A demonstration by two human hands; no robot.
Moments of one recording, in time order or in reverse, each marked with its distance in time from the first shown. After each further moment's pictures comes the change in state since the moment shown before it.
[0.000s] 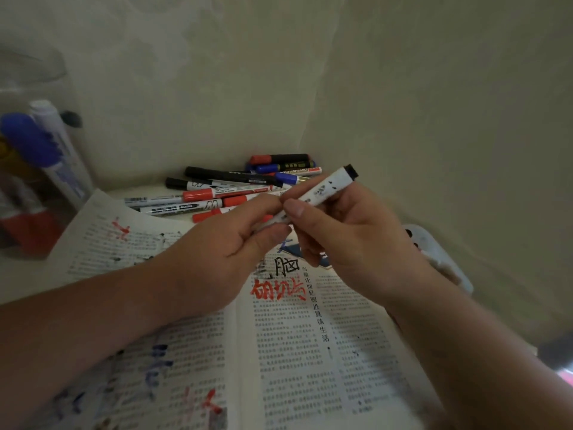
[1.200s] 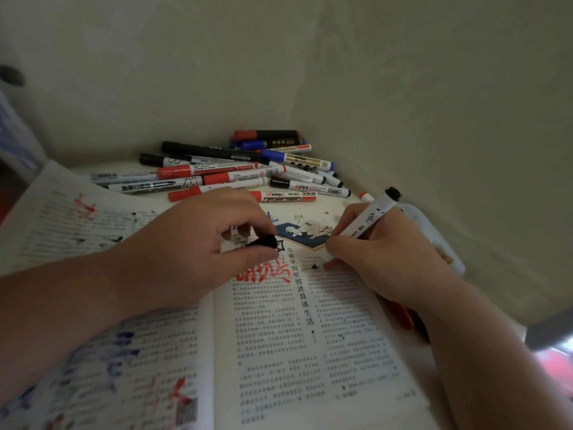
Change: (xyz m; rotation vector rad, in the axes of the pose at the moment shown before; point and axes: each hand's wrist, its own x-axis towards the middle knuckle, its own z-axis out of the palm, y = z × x) left_hand -0.002 -0.008 0.002 0.358 -0.055 0.087; right_hand -0.032 0.015 -0.041 -0.582 0.176 0.444
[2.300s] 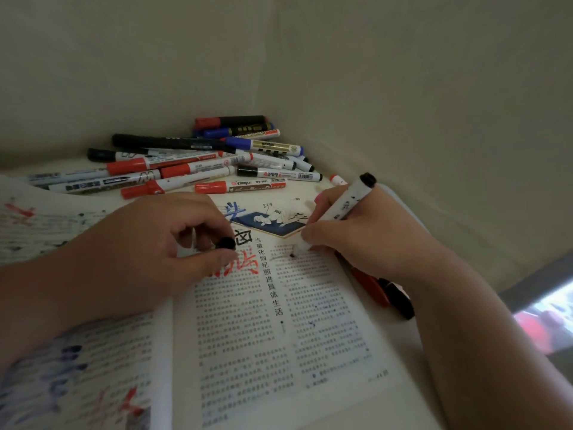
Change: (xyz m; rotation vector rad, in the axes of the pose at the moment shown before) left_hand 0.000 -0.017 0.010 -0.012 -0.050 0.008; right_hand -0.002 0.004 -0.015 -0.052 0.001 -0.020
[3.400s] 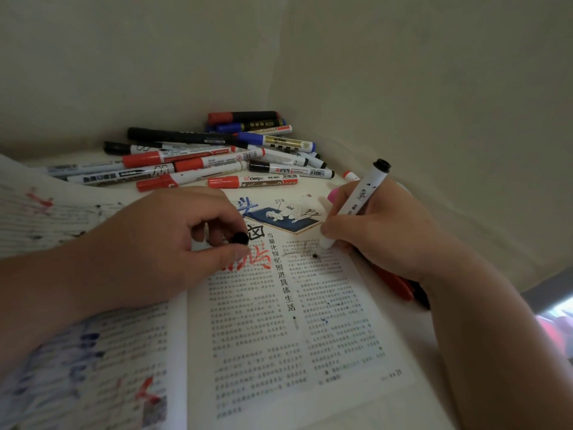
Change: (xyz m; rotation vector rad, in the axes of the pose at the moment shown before) left_hand -0.001 -0.001 0.000 0.009 -0.008 0.001; right_hand 0.005 0.008 -0.001 0.037 0.020 0.018
